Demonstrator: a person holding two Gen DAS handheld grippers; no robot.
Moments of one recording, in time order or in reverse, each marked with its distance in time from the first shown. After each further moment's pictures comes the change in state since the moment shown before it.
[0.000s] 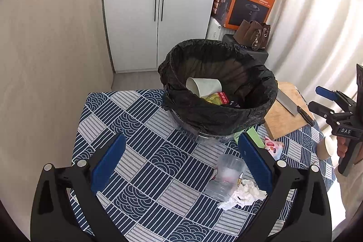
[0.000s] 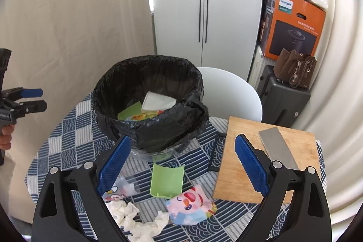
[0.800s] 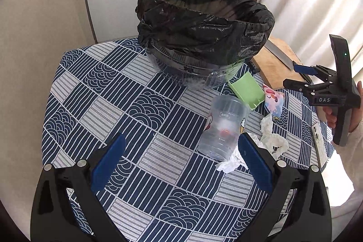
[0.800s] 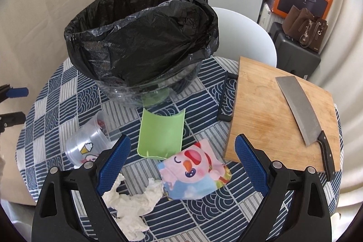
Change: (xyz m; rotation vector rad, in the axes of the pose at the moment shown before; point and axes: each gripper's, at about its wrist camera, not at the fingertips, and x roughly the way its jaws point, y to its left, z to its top) left arm 0.053 -0.013 -0.078 0.062 0.193 -0.091; right arm 0.078 -0.004 -0.072 0.011 0.263 0.011
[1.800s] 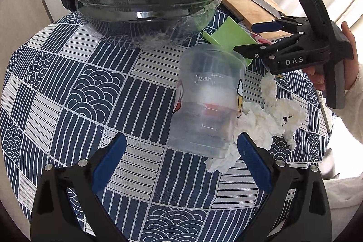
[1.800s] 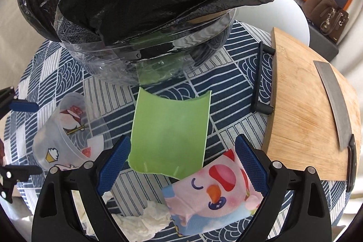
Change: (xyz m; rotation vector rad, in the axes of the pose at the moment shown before) left arm 0.099 -0.031 -0.017 0.174 0.191 -0.128; right arm 0.093 0.020 -0.003 -0.049 0.170 0.020
